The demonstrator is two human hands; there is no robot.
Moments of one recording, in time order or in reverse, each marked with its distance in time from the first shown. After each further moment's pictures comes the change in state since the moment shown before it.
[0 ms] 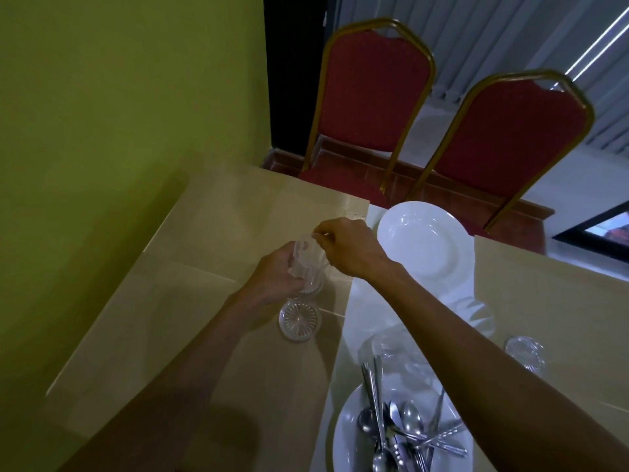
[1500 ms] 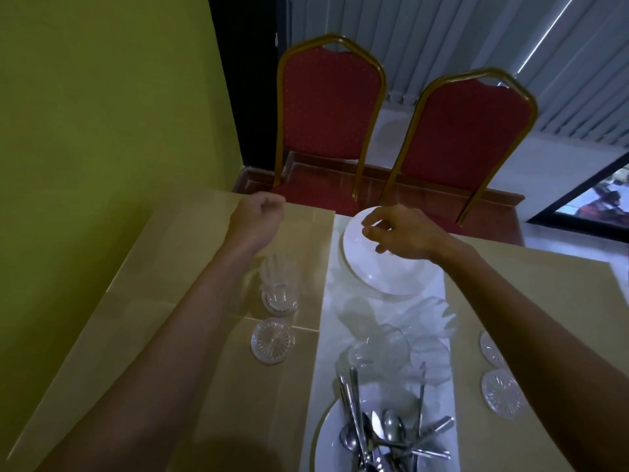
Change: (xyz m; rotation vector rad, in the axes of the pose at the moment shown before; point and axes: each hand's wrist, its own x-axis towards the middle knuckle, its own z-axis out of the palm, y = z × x) left_hand 0.049 0.111 -0.015 -0.146 0.284 0.024; right_hand -0.037 0.106 -0.106 0.140 -0.037 0.228
